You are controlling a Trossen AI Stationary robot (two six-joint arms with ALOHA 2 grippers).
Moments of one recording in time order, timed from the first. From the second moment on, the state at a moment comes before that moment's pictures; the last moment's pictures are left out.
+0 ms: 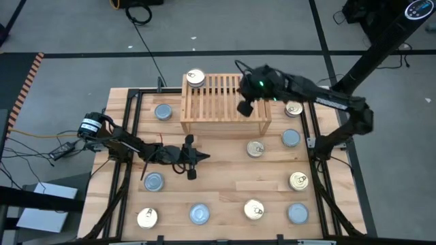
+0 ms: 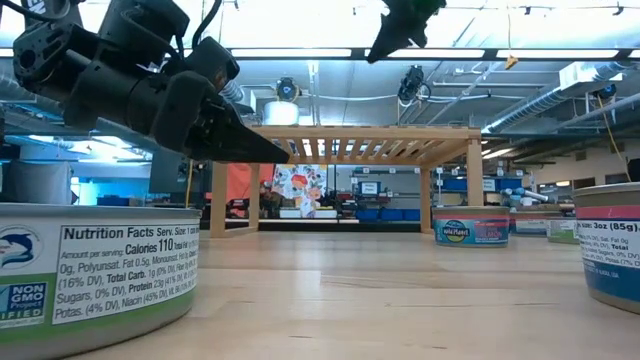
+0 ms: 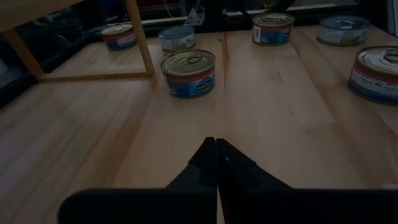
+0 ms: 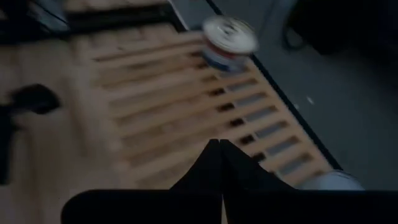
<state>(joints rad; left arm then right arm) -0.20 1.60 0.42 0.90 -0.32 0.00 -0.30 1.46 1.52 -0.71 0.22 -0.03</state>
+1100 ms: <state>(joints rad) -0.20 1.60 0.42 0.90 -0.32 -0.01 0.14 1.29 0.76 0.11 0.34 0.16</state>
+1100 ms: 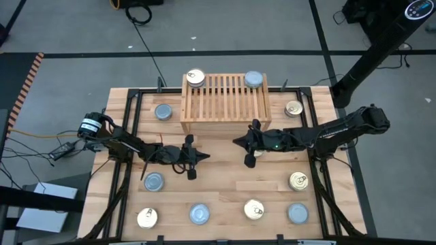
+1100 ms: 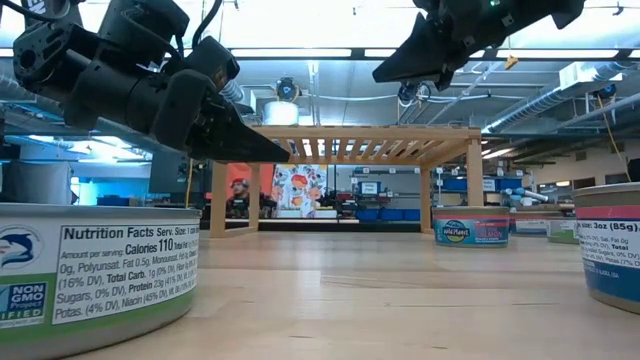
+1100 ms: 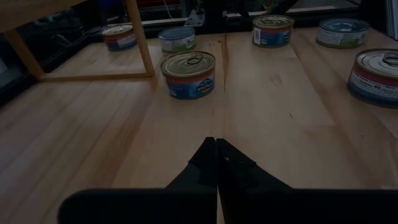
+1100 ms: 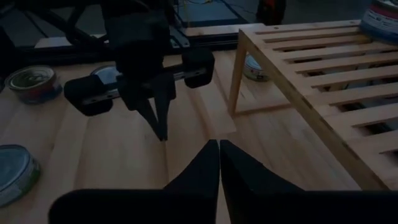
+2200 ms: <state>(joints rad) -0.30 1.41 0.60 0.16 -0.19 -0.01 0.14 1.29 0.76 0.14 0.34 0.15</state>
